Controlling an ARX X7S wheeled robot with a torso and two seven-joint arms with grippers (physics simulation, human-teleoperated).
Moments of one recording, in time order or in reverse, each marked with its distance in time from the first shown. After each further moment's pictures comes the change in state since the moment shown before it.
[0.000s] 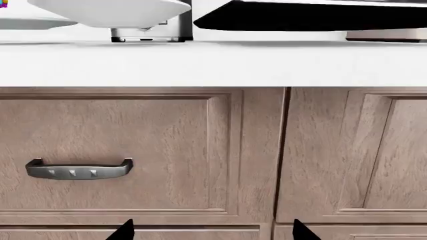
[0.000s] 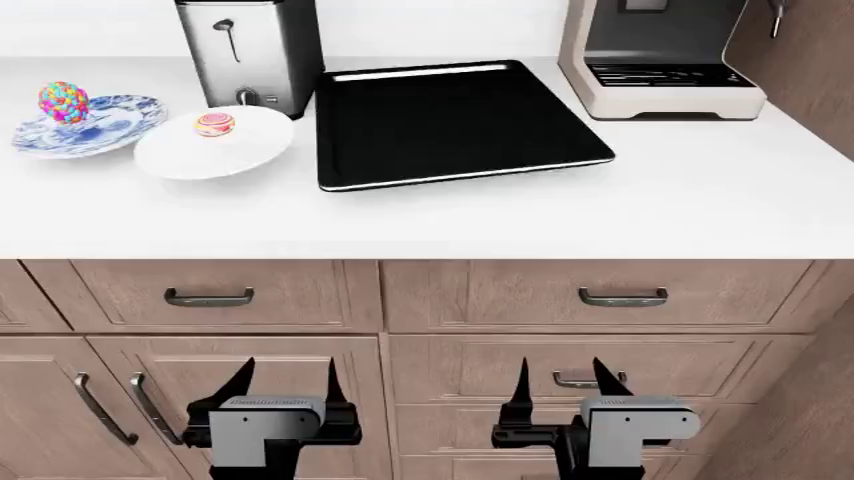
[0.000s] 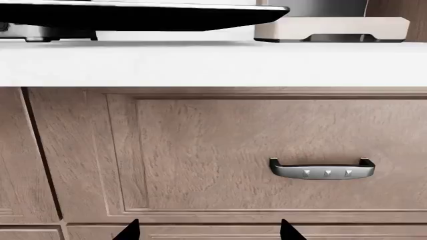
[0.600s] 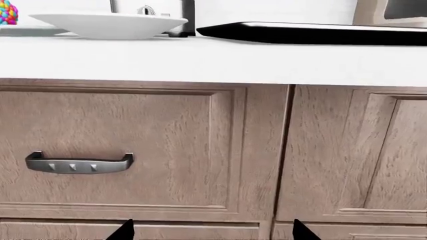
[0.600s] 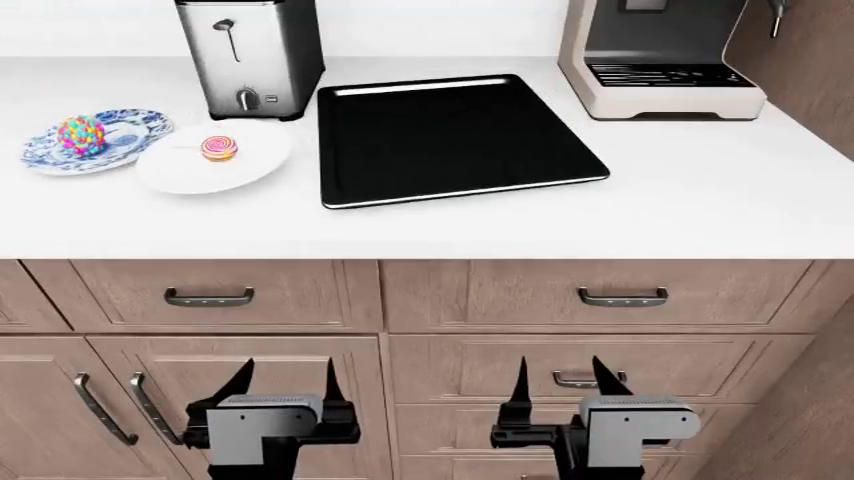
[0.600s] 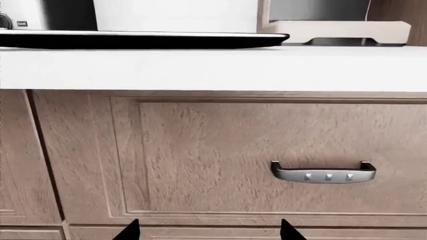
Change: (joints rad) left arm -0.006 -0.056 0.060 0.000 -0.077 -0.015 -0.066; right arm -0.002 0.059 -0.072 -0.014 0.052 0.002 0.068
